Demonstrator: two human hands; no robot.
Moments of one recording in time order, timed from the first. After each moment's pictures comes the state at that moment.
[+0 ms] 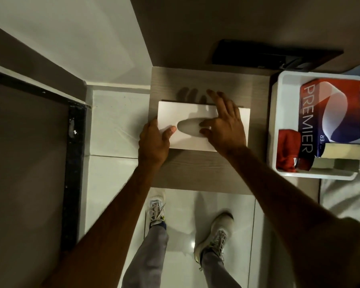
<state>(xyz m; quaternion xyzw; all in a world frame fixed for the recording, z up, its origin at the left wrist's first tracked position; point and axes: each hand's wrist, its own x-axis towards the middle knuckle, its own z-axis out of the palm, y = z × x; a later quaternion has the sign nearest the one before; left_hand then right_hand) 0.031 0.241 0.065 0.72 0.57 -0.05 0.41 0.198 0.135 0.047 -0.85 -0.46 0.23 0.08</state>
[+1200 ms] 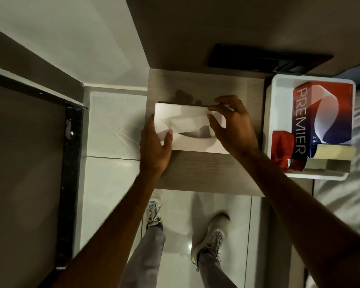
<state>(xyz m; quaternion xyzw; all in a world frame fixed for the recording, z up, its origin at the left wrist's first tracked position) 0.027 0.221 0.056 0.70 0.57 0.01 0.43 0.214 0.122 0.081 -0.86 -0.43 0.19 0.20</state>
